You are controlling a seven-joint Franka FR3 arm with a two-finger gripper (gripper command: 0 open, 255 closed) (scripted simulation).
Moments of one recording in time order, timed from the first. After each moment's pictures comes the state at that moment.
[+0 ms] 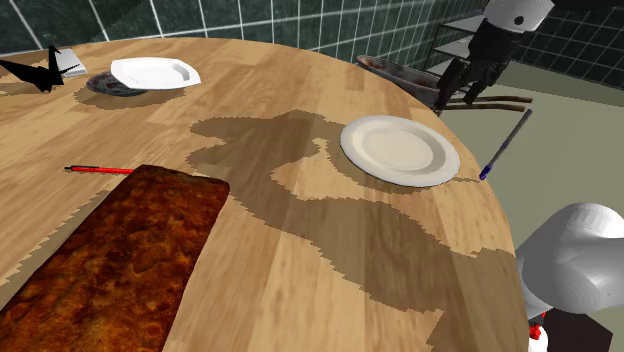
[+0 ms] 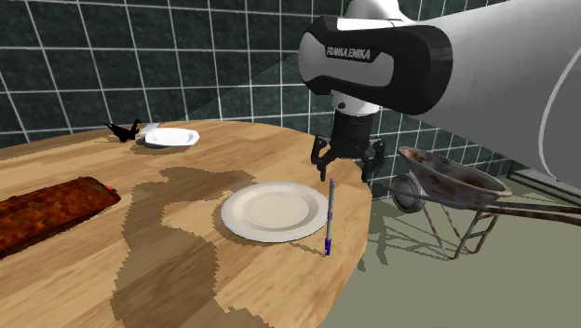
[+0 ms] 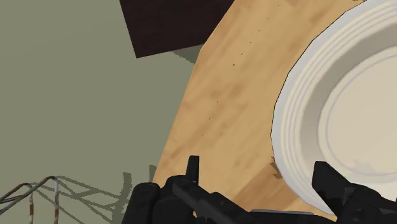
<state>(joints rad) -0.01 -0.81 -0.07 -2.31 -0.04 1.63 0.16</state>
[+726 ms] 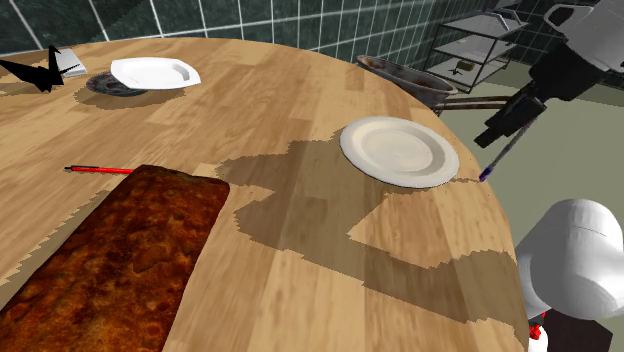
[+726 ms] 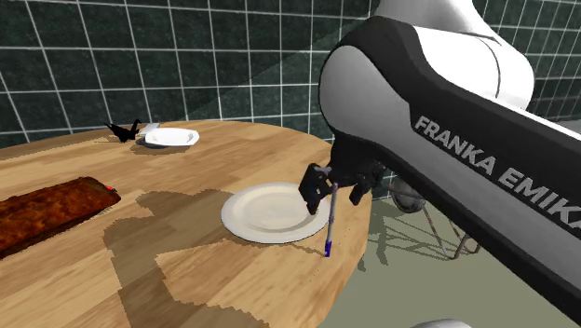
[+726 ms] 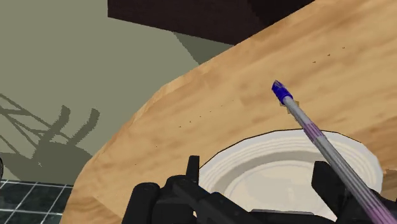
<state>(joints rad) 0.15 -1.32 -0.06 -2.58 0.01 1.60 -0.07</state>
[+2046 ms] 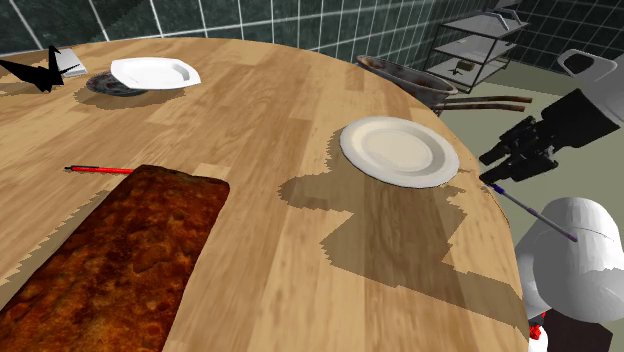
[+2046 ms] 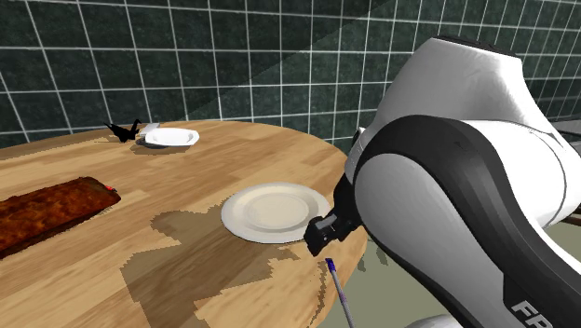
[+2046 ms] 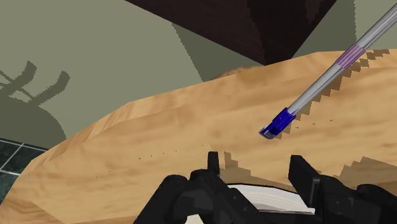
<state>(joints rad) 0.24 -1.63 -0.07 -2.79 0.03 1.60 -0.19</state>
